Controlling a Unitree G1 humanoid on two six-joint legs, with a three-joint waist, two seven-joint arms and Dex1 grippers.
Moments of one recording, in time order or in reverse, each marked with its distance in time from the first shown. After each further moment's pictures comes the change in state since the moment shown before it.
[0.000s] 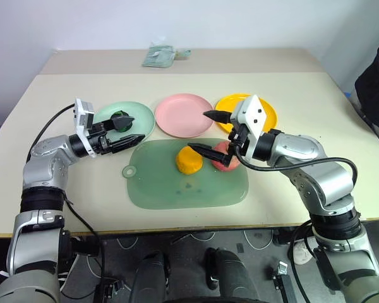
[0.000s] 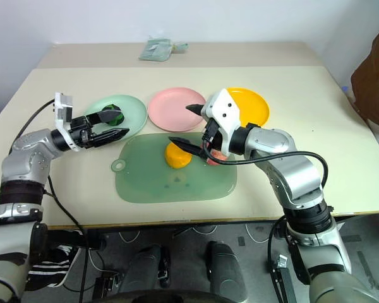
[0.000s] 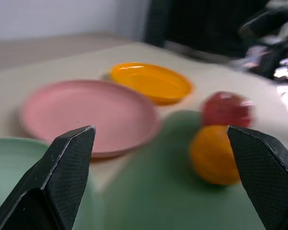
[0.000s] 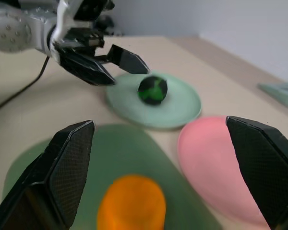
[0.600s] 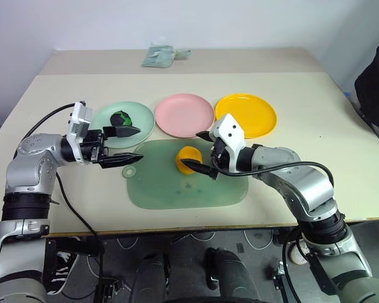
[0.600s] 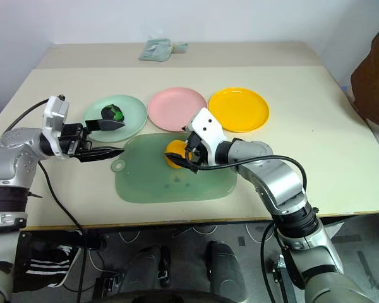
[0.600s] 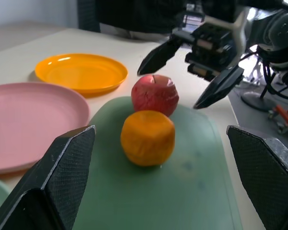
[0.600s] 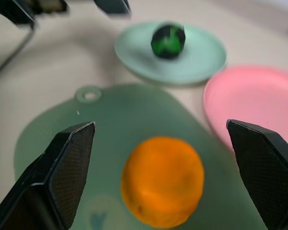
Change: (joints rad) left arm 0.070 0.101 -0.043 -0.166 -0.011 0.019 -0.160; right arm -0.005 0.063 0.124 0.005 -0.059 0.195 -0.123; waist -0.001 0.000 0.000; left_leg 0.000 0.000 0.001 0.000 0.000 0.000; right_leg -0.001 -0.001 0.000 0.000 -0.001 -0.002
